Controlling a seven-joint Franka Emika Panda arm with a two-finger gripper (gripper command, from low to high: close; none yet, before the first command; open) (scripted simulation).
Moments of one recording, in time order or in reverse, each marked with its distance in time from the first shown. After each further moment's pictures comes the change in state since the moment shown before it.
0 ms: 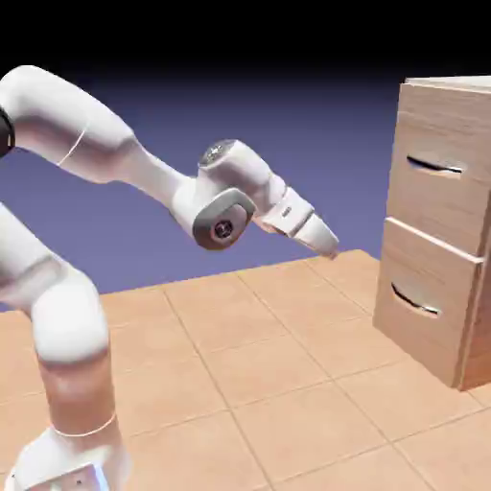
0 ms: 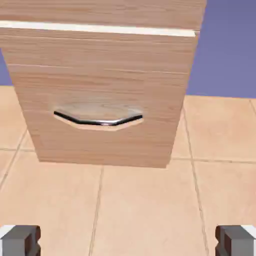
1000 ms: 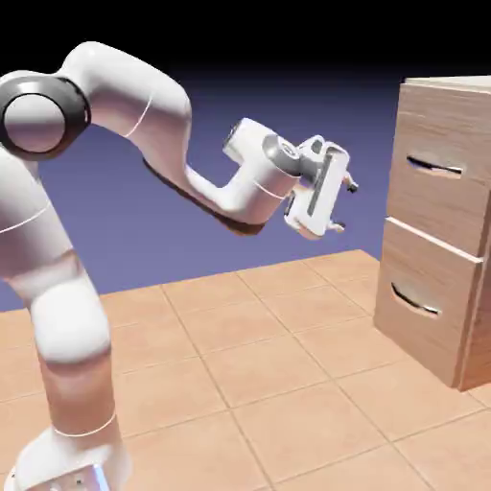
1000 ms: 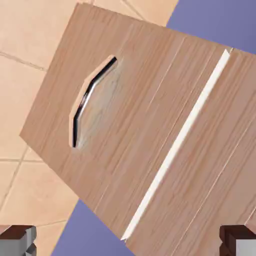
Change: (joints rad) arm 0.042 0.308 -0.006 0.456 -1.305 -0.113 -0.803
